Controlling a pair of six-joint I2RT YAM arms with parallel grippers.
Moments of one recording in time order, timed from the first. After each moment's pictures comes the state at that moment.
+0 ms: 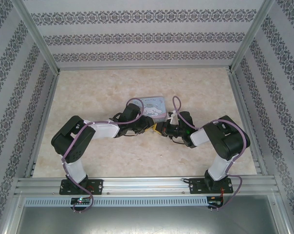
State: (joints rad) left arm -0.64 1.79 0.88 0.21 0.37 -1.17; right arm 0.43 1.74 0.46 0.78 -0.72 1.13
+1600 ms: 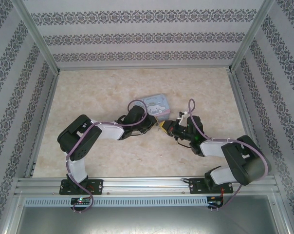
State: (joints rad) left arm -0.69 1.86 0.88 0.42 0.20 -1.39; right arm 0.41 1.41 0.30 0.76 -0.56 1.31
